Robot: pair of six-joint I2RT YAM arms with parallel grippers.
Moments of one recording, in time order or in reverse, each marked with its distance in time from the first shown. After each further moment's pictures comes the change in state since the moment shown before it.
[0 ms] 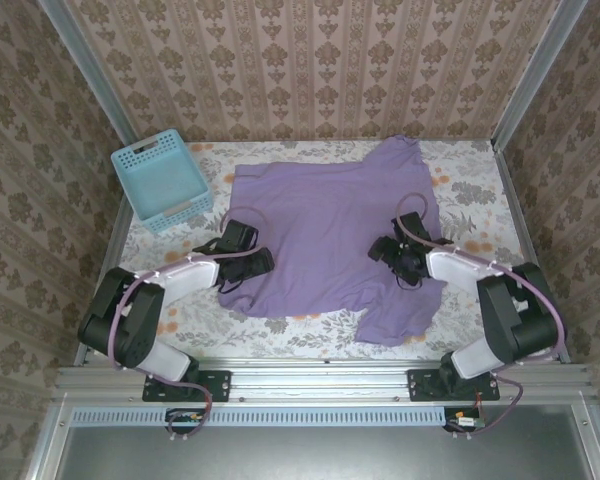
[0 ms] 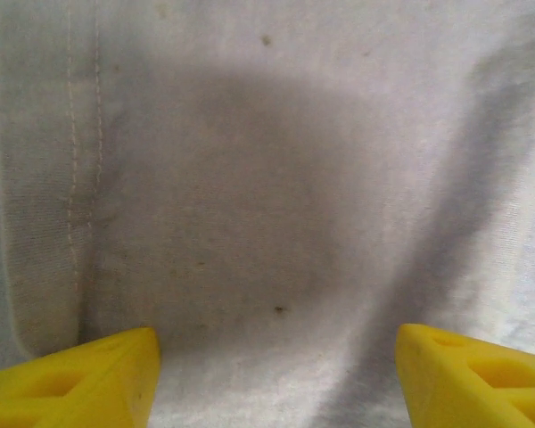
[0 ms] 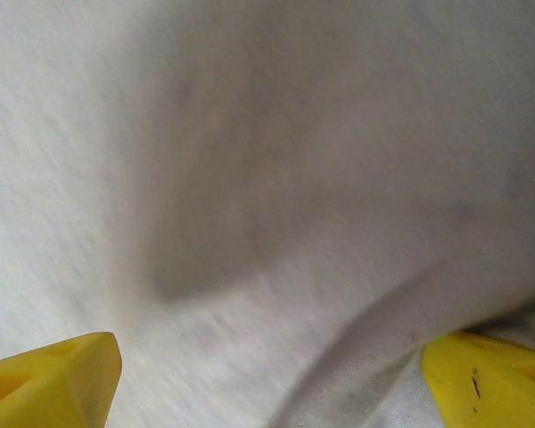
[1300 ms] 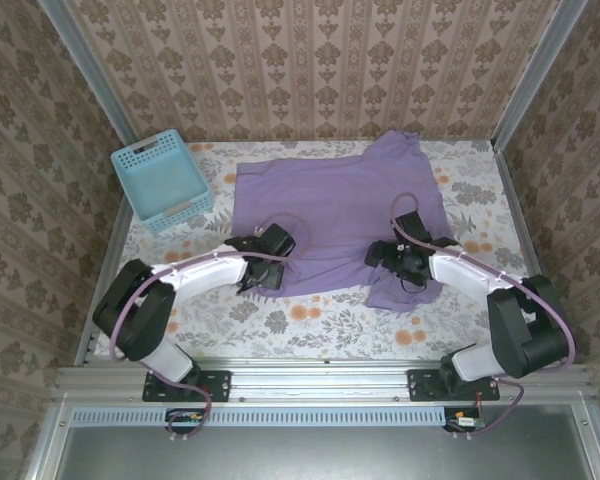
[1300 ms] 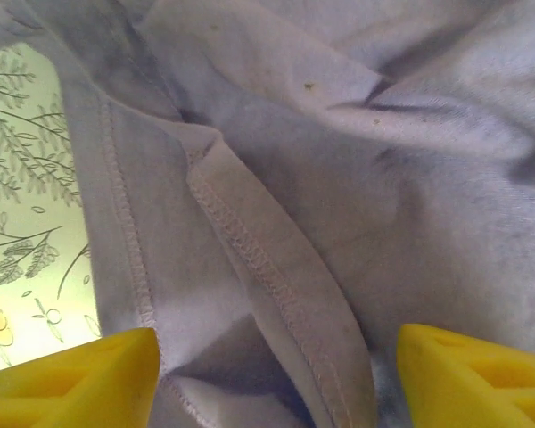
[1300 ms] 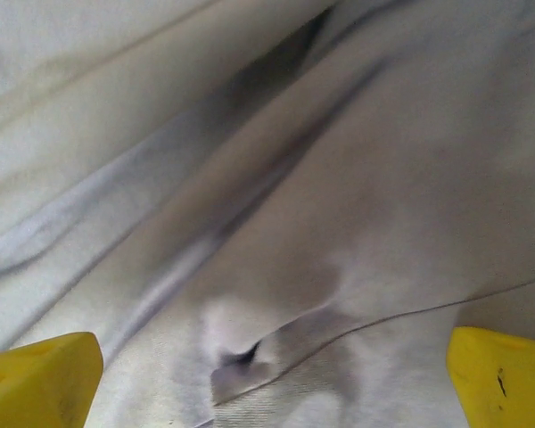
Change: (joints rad) left arm -0.256 0.096 0.231 -0.418 -0.320 0.256; right arm 0.056 -0.095 0.002 -0.139 -0.004 -0.189
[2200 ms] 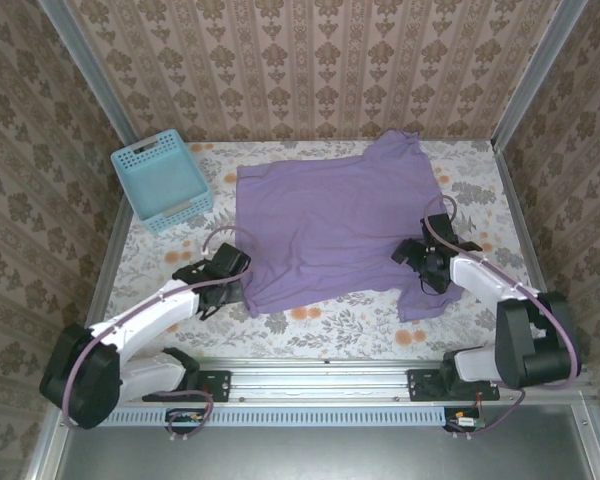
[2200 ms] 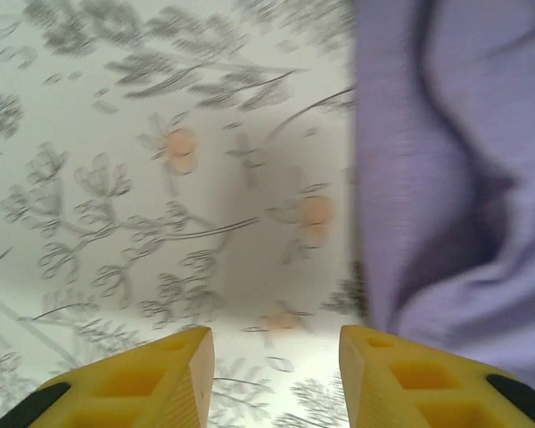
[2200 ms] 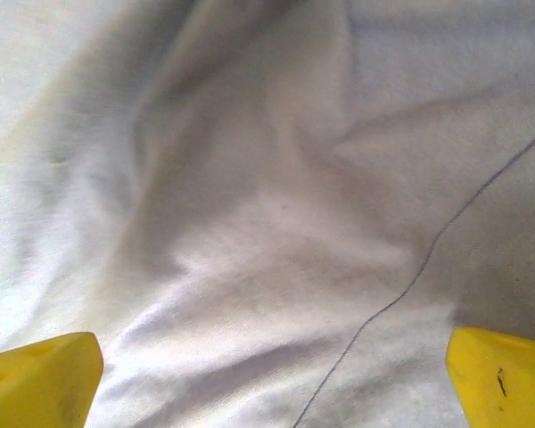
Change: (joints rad) left arm 0.134 -0.469 -0.329 0.000 0.029 -0.210; right arm -0.201 -0.114 -0.060 -0.058 0.020 0.071
